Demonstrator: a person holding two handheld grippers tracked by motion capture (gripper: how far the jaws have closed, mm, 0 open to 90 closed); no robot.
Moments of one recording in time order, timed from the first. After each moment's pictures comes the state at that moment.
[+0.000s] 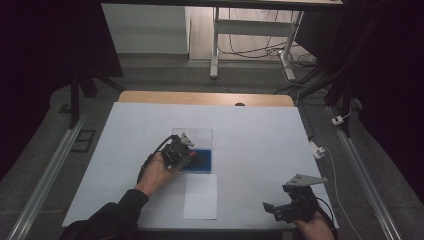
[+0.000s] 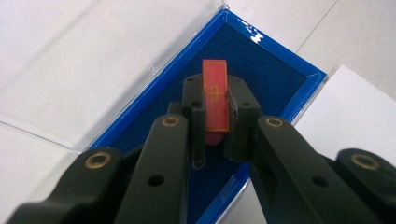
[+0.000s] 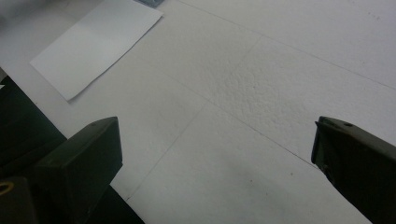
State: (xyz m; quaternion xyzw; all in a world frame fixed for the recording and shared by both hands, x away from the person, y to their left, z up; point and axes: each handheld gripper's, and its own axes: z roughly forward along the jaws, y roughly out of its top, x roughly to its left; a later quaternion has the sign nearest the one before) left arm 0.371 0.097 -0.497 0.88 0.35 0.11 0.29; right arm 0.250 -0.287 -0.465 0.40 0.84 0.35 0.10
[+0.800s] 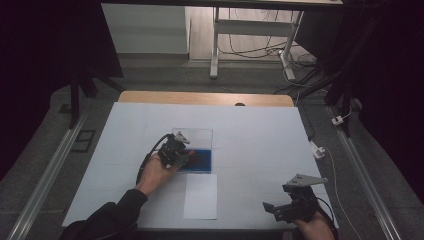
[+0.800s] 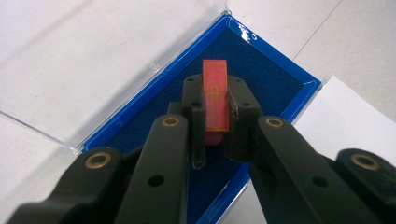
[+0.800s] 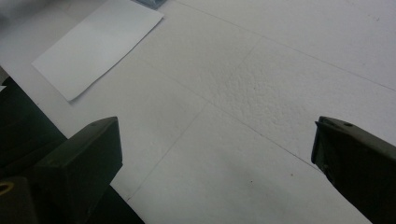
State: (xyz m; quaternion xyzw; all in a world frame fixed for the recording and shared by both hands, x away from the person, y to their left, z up) left arm 0.375 0.108 -0.501 0.87 0.36 0.08 0.32; right arm 0.250 -0.288 -0.464 0.40 0.84 0.36 0.10
